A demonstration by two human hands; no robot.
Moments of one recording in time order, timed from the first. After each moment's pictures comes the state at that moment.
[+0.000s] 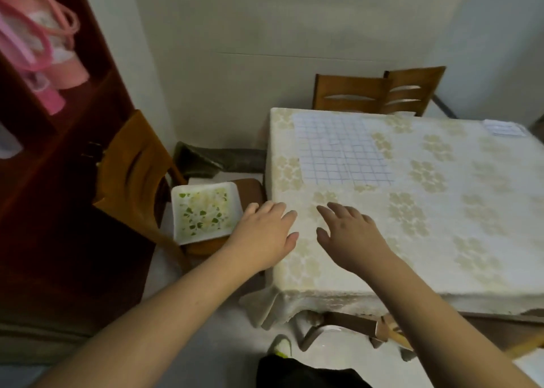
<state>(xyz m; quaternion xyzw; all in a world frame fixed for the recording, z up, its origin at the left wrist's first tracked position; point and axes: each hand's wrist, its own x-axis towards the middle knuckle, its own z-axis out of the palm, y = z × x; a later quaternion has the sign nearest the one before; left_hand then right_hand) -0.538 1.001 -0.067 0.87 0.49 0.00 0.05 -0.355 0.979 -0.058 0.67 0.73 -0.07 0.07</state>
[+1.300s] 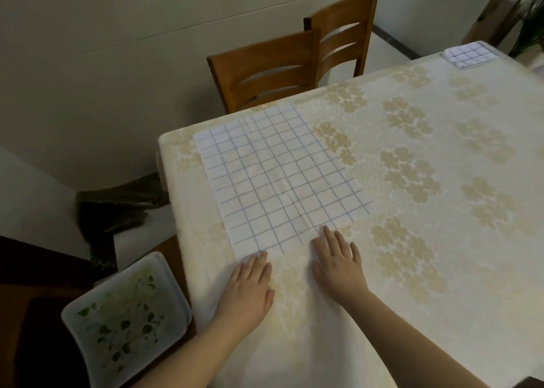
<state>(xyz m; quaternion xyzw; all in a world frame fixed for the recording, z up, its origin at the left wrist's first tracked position) -0.380 1.300 -0.304 0.91 0.38 -0.13 0.11 -0.158 1.239 -0.321 0.80 0.57 -0.18 -0.01</state>
